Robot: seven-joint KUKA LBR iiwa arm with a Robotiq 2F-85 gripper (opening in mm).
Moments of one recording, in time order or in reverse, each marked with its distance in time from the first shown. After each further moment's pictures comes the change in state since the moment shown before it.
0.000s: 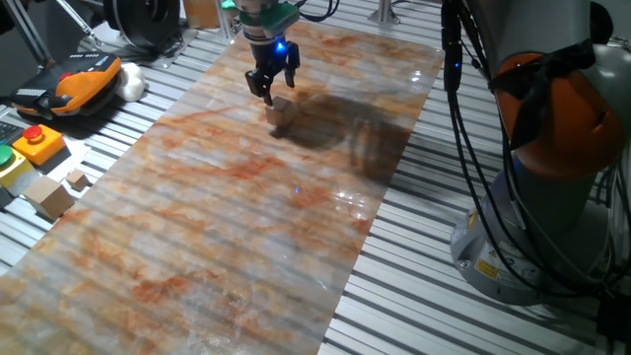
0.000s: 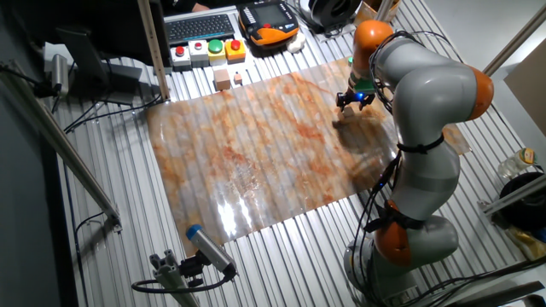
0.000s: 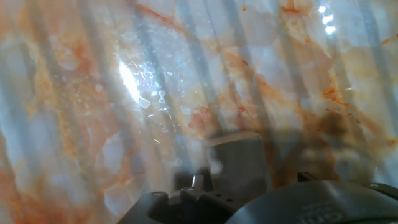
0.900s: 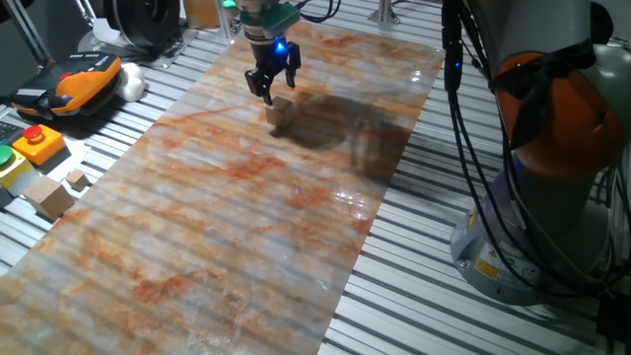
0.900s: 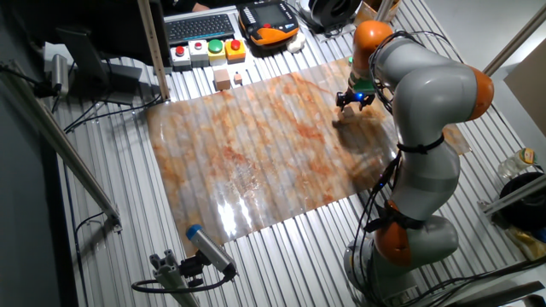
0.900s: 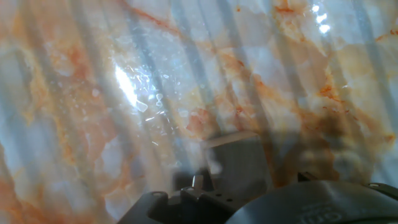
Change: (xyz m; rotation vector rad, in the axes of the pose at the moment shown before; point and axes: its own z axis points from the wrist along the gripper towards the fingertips) arm 0.000 0.000 0.000 0.008 -0.019 0.043
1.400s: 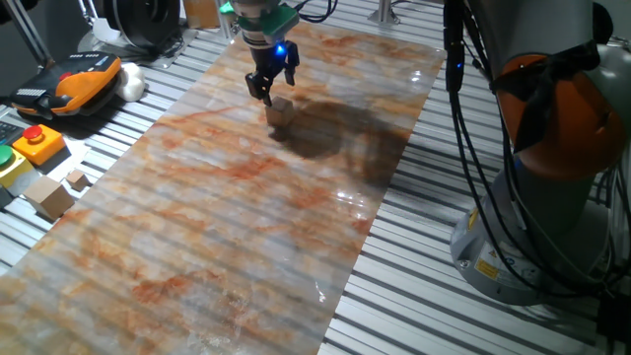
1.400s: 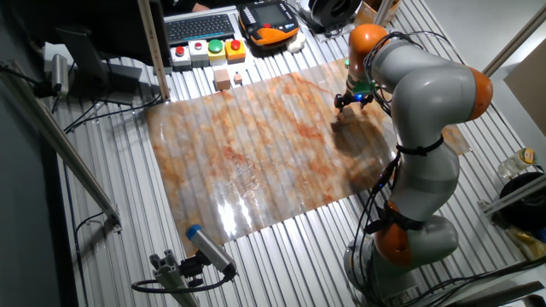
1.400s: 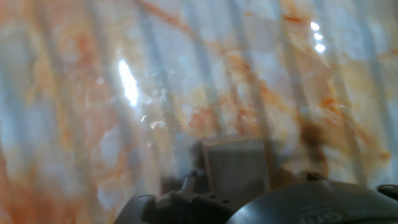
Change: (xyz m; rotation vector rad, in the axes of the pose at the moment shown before) arm 0.000 0.000 0.000 0.015 0.006 -0.174
